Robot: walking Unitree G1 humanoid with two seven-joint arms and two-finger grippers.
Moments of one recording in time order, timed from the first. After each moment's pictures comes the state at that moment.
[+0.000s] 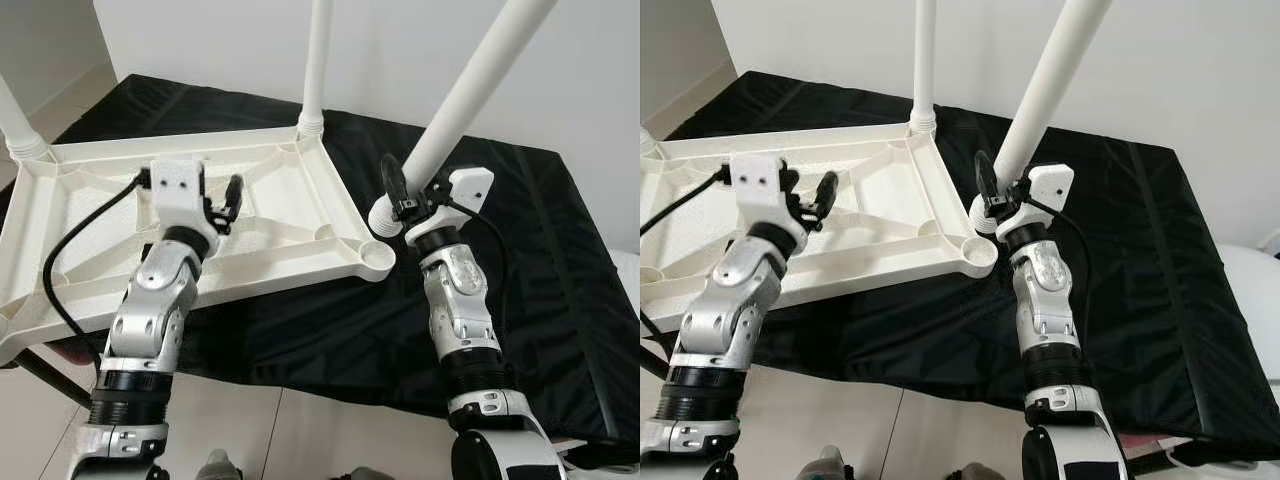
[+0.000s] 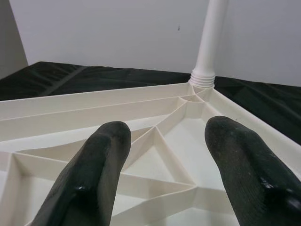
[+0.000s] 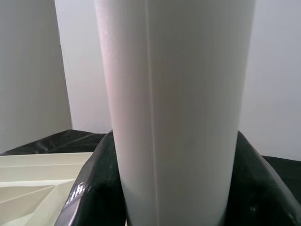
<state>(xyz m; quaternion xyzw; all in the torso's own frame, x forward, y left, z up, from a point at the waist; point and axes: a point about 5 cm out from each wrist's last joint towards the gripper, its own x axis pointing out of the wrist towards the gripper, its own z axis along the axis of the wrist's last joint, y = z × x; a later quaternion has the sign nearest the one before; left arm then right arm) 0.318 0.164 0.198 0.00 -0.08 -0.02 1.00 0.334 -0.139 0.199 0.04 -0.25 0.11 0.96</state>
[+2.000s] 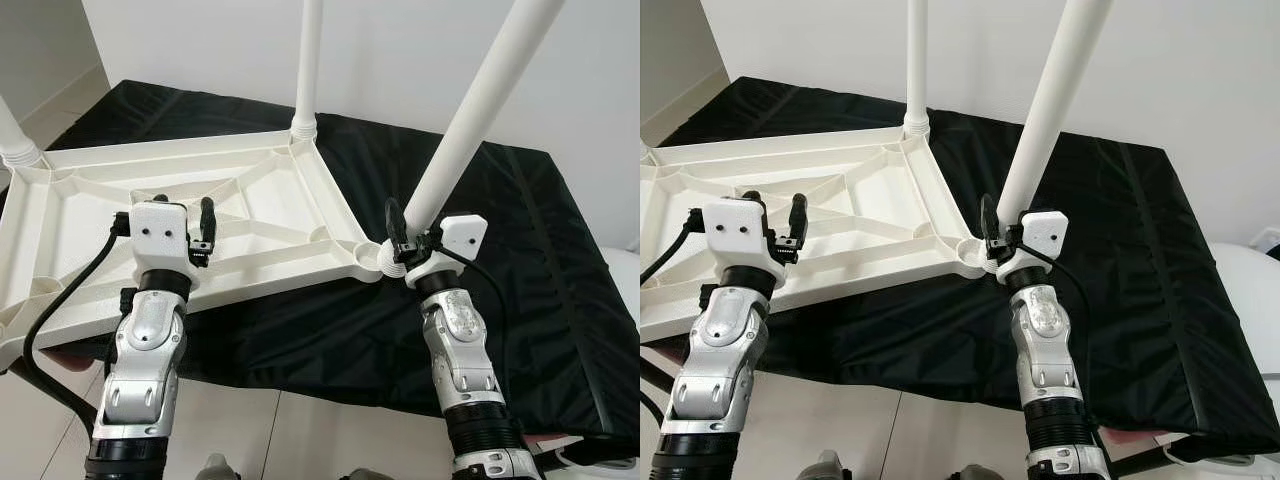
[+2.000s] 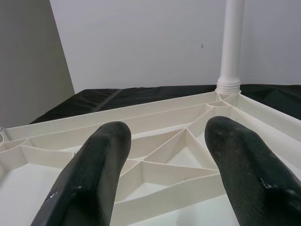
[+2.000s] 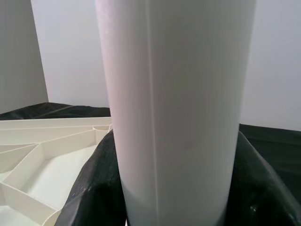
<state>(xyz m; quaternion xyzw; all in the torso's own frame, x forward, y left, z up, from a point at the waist) 0.278 0.170 0.182 0.07 -0.13 0.02 0.99 0.304 -0.138 0.166 0.01 -0.20 0.07 0.98</state>
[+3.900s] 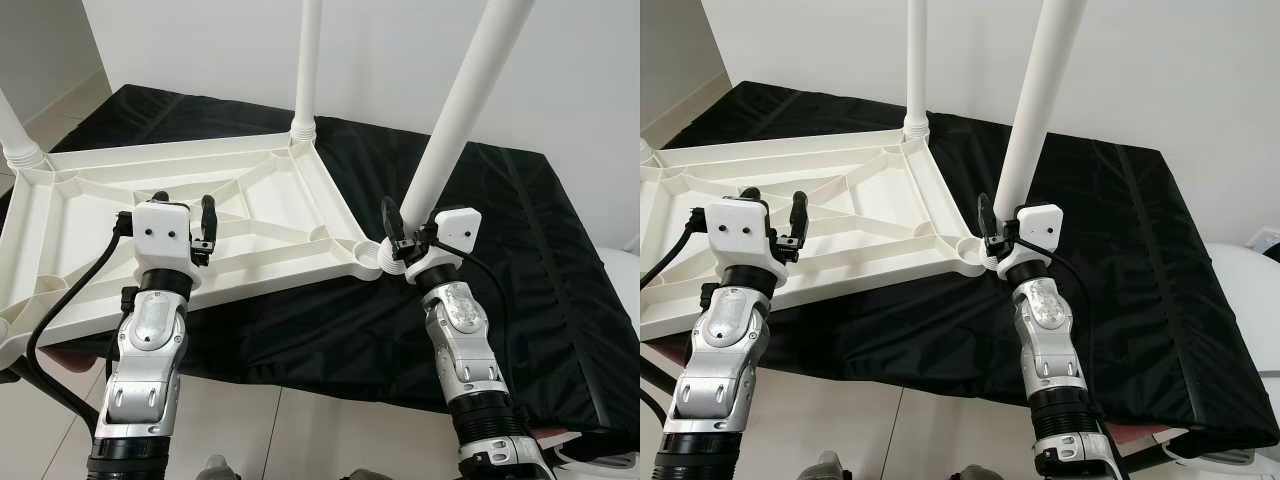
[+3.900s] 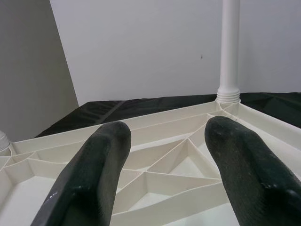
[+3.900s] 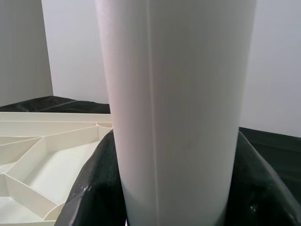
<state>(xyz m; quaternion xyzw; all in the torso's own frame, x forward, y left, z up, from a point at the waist) 0.279 0.169 0.185 0.08 -0.15 0.02 0.98 0.313 -0.140 0.167 -0.01 -0.20 0.09 0.98</state>
